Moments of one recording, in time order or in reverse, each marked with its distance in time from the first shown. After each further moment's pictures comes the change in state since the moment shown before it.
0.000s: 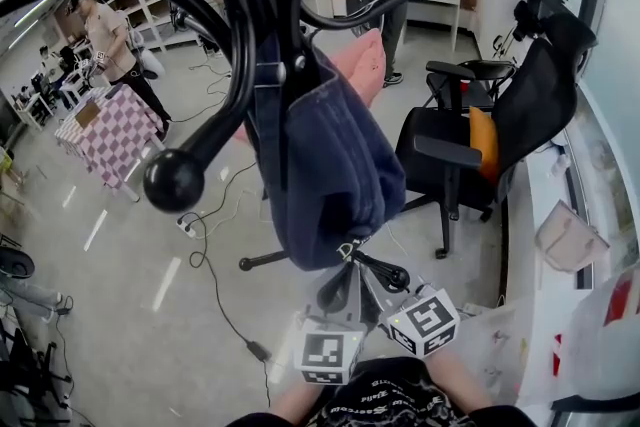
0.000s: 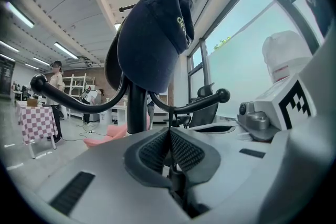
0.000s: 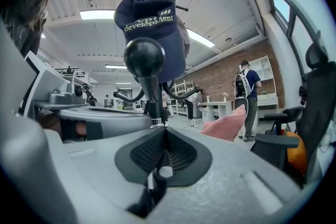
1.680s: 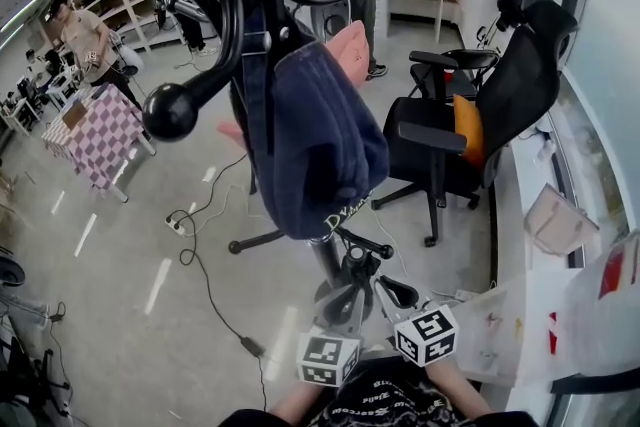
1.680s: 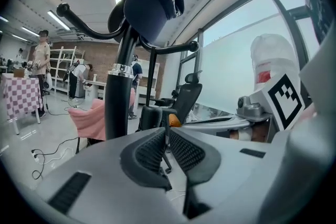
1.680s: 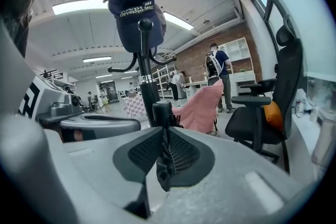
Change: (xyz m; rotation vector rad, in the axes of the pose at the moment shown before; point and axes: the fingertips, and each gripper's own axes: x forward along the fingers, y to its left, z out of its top) left arm -0.028 -0.043 -0.106 -0.120 0.188 -0.170; right arm -0.061 -0.001 -0.099 0.175 0.181 -0.170
